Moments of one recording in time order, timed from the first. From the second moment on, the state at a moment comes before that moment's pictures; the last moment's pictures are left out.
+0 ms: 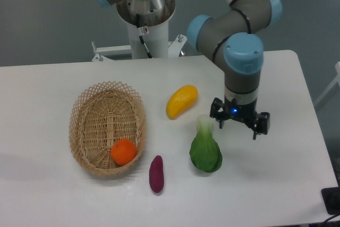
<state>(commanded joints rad) 2.64 -1.97 -1.59 -0.93 1.57 1.16</state>
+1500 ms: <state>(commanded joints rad) 2.69 -1.97 -1.62 -0.92 1.55 1.22</state>
